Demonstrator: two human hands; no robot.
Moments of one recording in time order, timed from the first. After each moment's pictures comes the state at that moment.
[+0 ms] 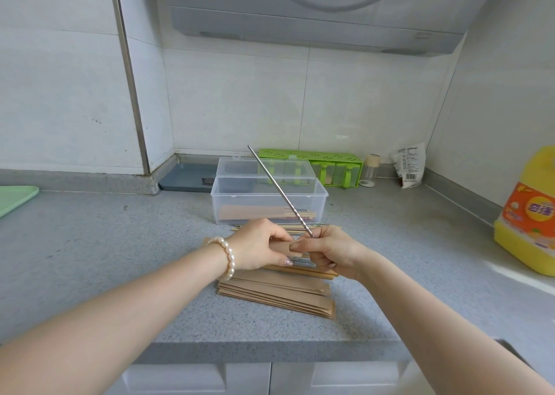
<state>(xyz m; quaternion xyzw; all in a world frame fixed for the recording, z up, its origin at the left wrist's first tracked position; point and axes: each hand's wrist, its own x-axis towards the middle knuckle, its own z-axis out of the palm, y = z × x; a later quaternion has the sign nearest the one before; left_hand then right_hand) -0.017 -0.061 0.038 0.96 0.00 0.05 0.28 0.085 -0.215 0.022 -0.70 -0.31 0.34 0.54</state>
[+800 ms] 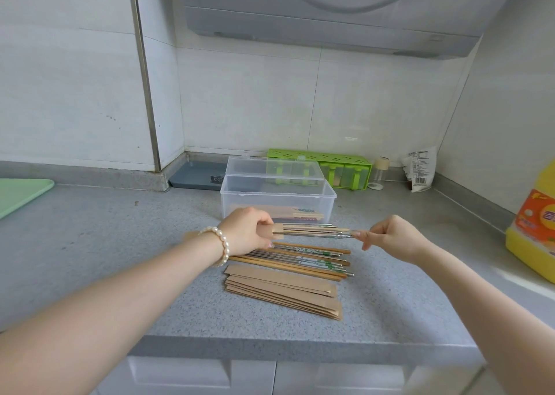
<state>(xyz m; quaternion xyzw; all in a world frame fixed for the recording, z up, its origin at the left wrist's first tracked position) -0.015 -0.025 0.035 0.97 0.11 0.10 0.21 0.132 -0.282 0.044 -0.90 -0.30 0.07 0.30</state>
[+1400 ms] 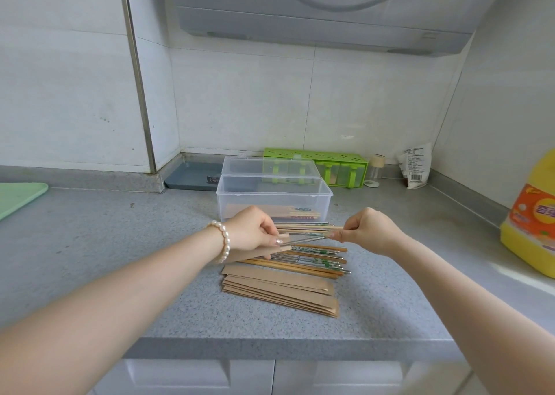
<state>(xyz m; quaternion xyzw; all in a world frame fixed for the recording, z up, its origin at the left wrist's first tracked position) -0.016 -0.042 0.049 0.94 0.09 0.01 0.33 0.120 -0.249 0.048 -0.92 -0.31 0.03 0.23</state>
